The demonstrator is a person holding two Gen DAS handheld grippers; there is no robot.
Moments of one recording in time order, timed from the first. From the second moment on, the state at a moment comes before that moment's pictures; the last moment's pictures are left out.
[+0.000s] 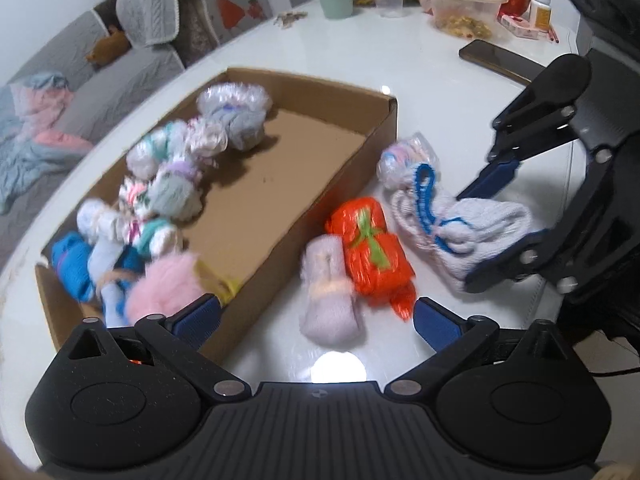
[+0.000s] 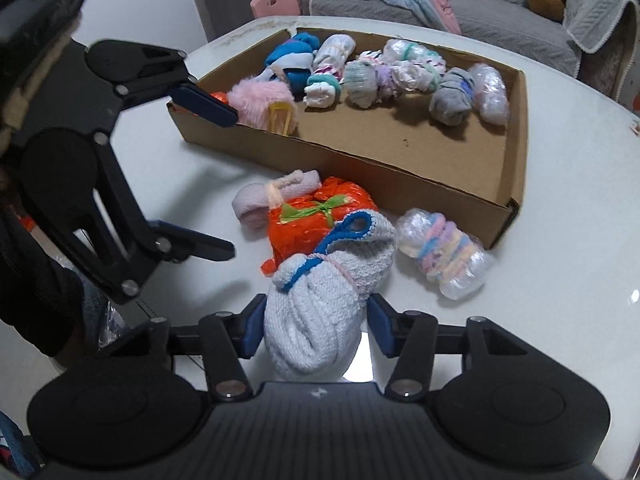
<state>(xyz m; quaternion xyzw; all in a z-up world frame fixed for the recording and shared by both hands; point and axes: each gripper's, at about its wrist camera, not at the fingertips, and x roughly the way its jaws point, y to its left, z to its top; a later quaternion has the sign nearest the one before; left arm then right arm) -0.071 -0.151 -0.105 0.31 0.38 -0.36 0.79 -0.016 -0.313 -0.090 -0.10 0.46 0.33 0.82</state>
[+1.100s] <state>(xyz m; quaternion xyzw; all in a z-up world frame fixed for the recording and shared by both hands) -0.064 -0.147 -0.123 0.32 0.40 -0.39 0.76 -0.023 -0.359 -0.077 -0.06 0.45 0.31 0.83</state>
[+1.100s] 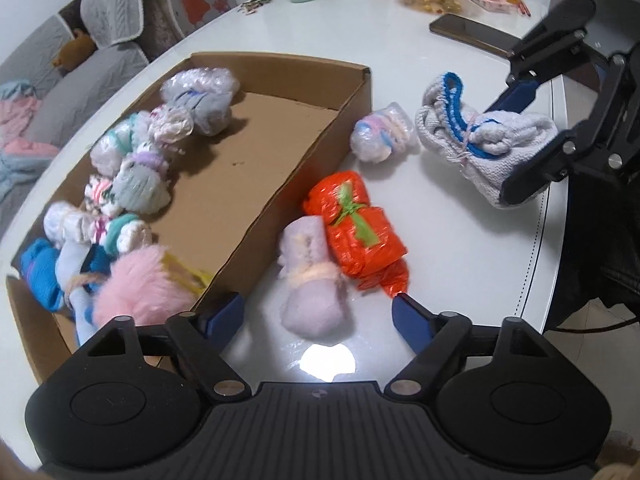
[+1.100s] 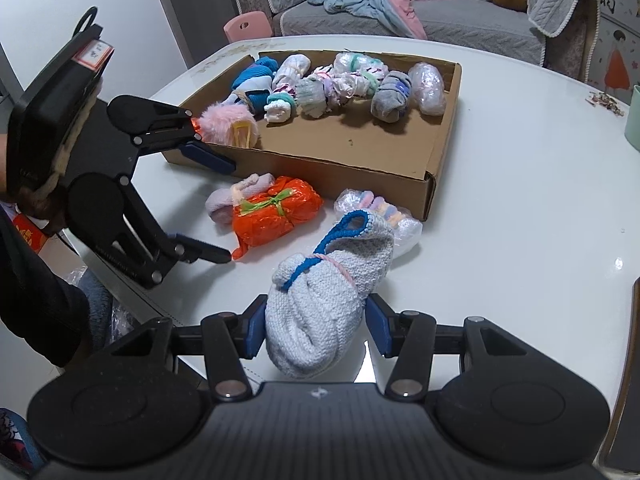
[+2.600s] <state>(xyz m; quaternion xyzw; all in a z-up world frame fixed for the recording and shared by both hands) 0.040 -0.156 -0.094 0.21 0.41 -0.32 0.83 0.125 -0.292 -0.046 -0.22 0.40 0.41 0.79</state>
